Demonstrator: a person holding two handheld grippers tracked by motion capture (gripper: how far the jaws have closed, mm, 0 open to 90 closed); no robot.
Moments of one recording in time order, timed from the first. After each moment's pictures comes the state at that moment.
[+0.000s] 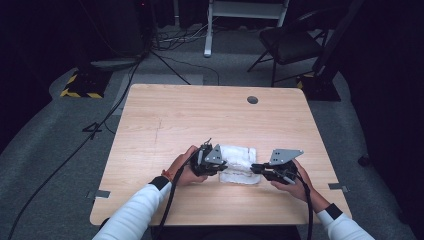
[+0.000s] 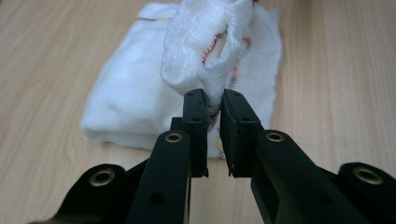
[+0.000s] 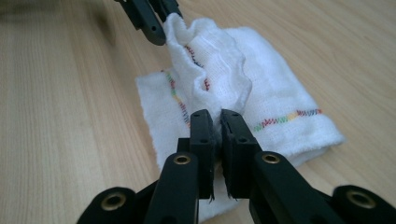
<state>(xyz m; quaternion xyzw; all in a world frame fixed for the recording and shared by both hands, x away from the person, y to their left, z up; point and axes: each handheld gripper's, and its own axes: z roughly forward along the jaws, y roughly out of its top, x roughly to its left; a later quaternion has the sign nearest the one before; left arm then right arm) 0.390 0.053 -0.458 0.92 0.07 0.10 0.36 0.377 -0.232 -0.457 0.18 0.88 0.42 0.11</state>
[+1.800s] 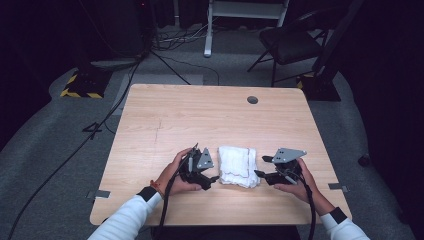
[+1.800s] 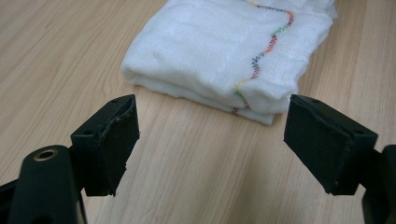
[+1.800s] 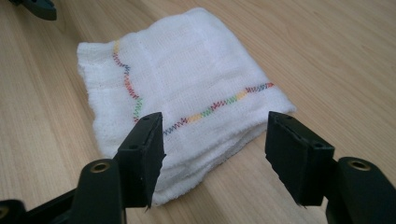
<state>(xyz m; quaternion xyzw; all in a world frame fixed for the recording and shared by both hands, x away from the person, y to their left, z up) 0.367 0.081 -0.453 0.91 0.17 0.16 0.35 0.376 -0.242 -0.454 0.23 0.88 0.38 0.16</state>
